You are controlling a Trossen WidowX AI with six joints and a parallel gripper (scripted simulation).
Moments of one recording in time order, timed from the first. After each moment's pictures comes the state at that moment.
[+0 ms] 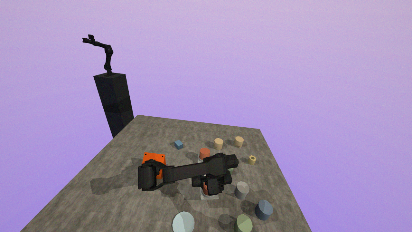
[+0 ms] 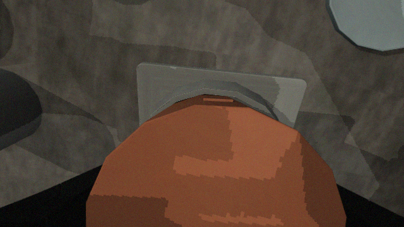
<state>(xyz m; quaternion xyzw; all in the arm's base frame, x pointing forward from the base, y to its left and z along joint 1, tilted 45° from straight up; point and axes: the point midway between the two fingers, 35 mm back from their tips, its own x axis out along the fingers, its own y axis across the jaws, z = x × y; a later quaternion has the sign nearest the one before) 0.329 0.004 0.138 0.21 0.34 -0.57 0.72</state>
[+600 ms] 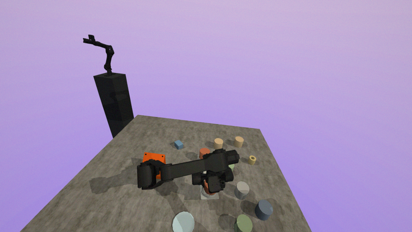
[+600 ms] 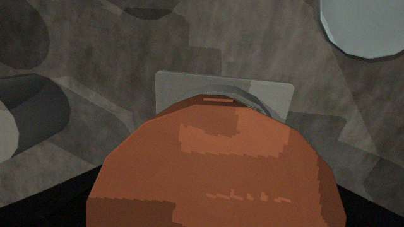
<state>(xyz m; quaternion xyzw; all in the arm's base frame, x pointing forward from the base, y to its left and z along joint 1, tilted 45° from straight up) 0.329 0.018 0.159 0.21 0.33 -0.57 0.73</state>
